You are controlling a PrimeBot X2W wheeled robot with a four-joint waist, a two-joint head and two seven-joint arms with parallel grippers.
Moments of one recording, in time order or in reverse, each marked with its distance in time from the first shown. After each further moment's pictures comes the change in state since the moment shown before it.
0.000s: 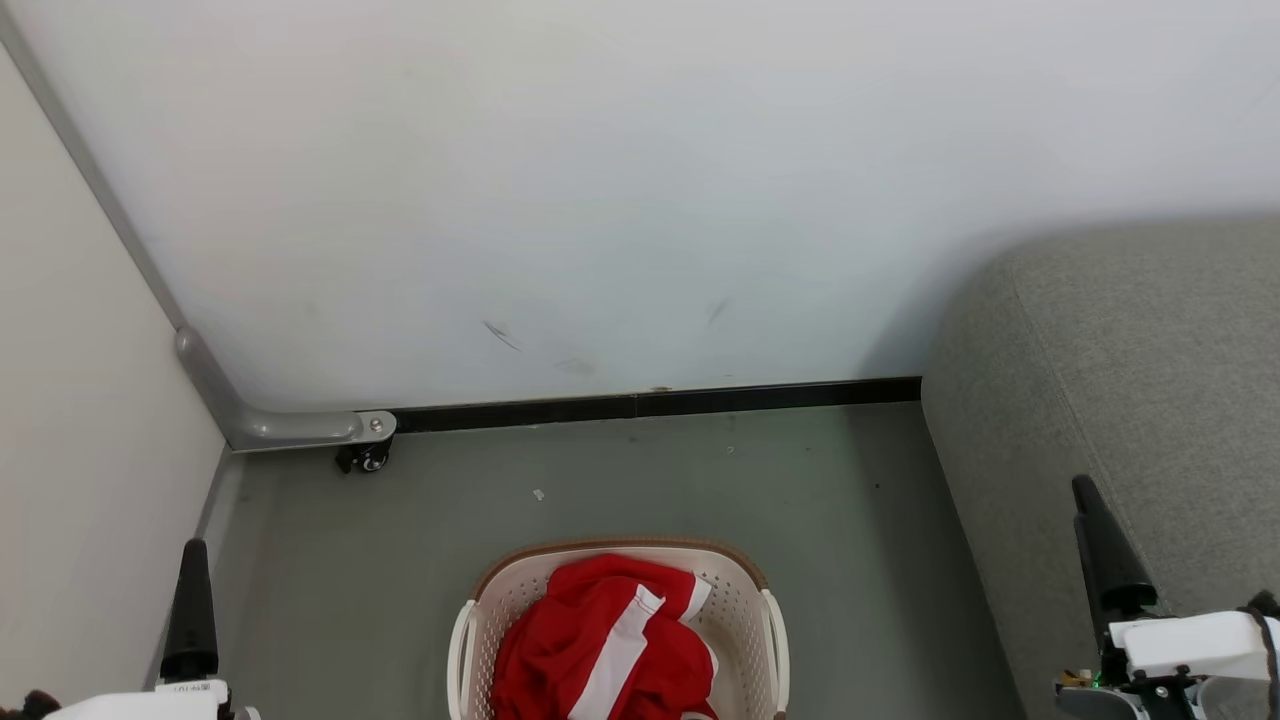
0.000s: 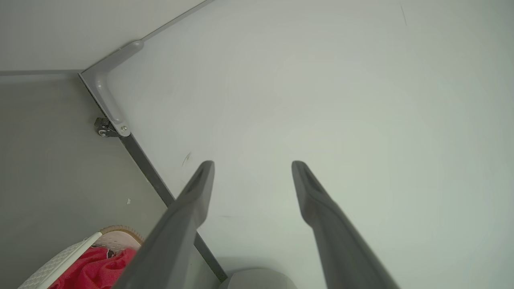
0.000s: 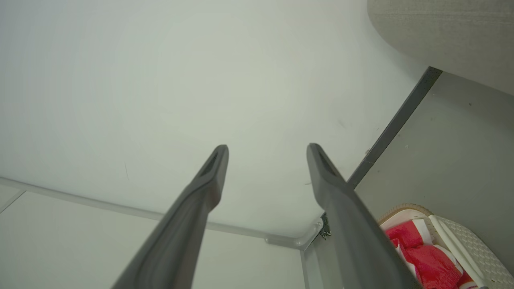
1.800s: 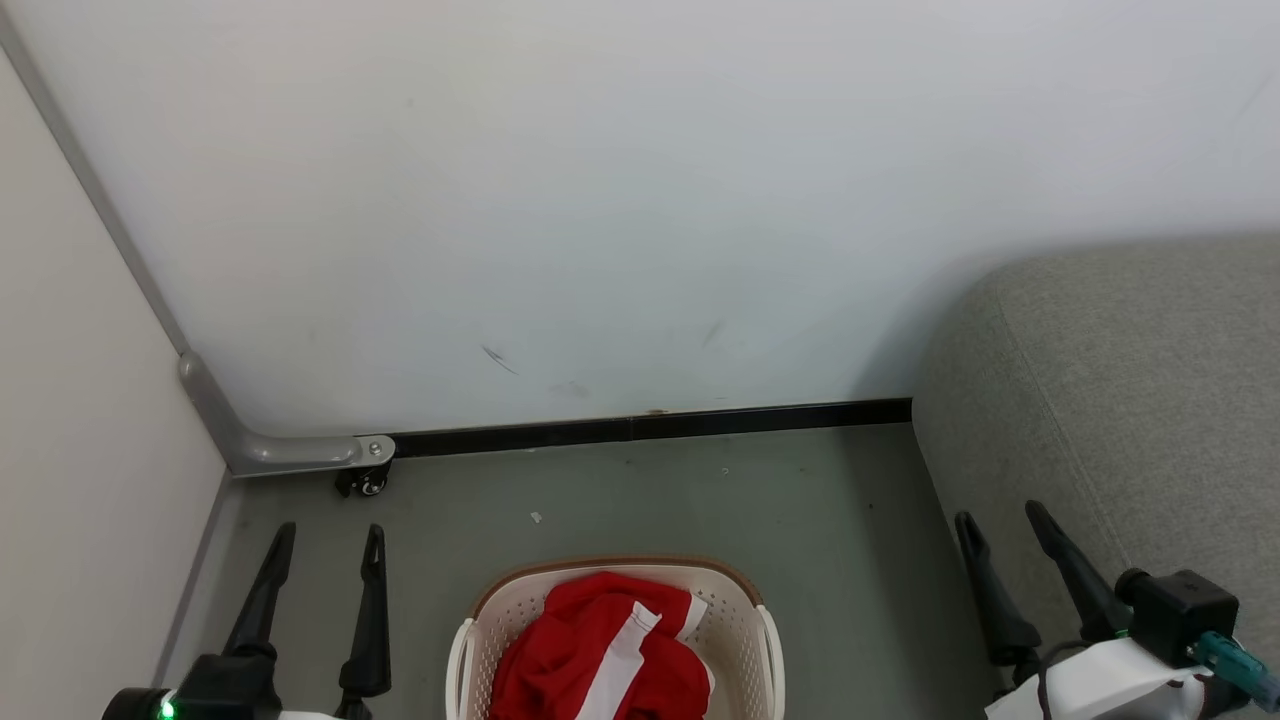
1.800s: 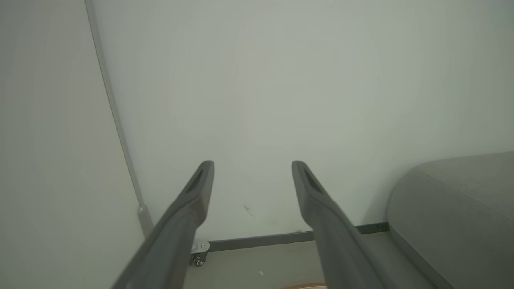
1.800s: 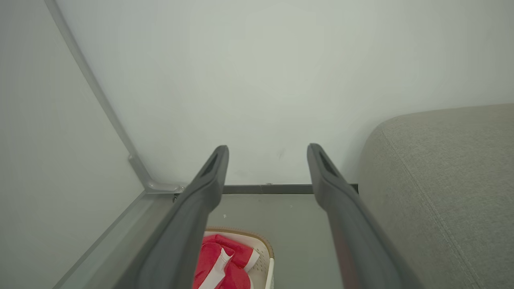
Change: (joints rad) left arm 0.098 0.009 -0.202 -0.286 1.173 0.174 -0.171; right arm 0.053 -0.017 0.121 -0.098 -1.062 0.000 -0.160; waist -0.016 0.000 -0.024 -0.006
